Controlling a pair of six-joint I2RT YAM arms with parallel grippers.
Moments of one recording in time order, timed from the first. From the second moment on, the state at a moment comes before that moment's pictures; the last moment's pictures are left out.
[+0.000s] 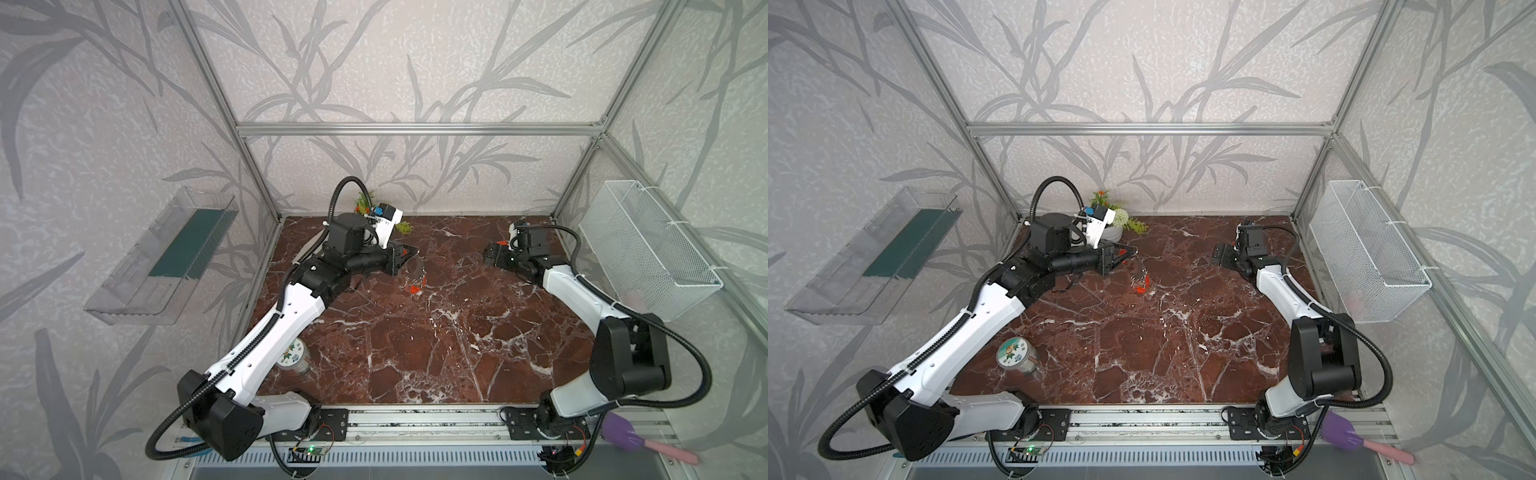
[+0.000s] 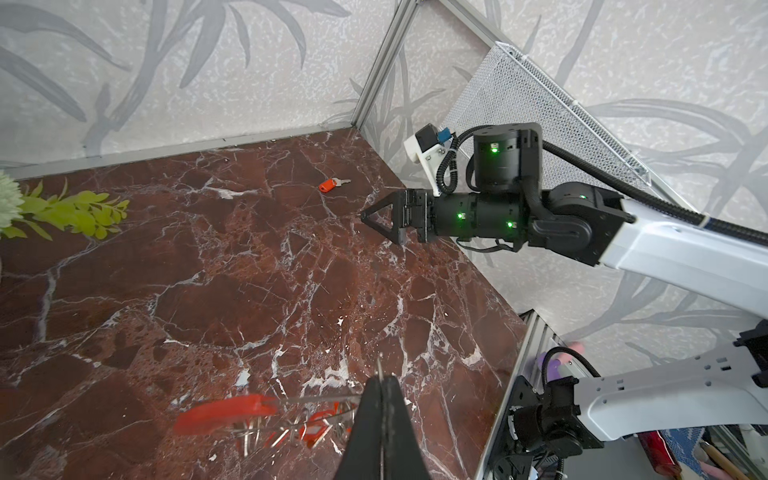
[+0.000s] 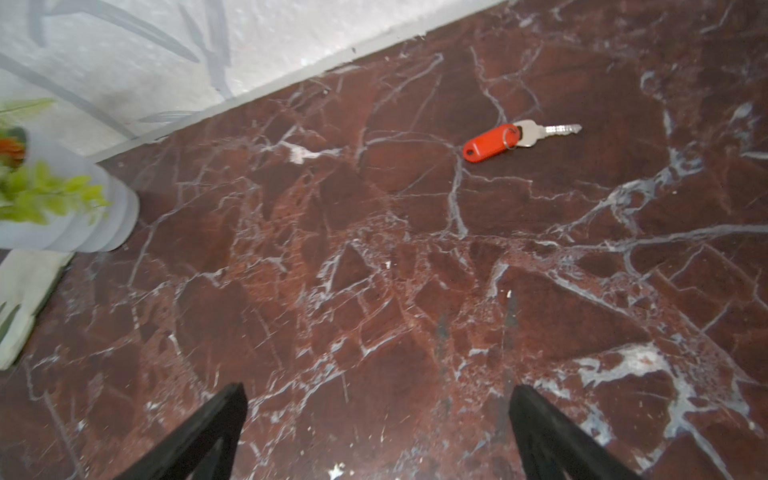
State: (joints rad) left arm -0.51 1.28 1.30 -0.42 0.48 -0.31; right arm 0.10 1.62 1.13 -0.30 -0.08 0.38
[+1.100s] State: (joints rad) left arm -0.51 1.38 1.41 -0.47 0.35 -0.31; right arm -0.03 2.39 1.92 -0.39 -0.18 0.38
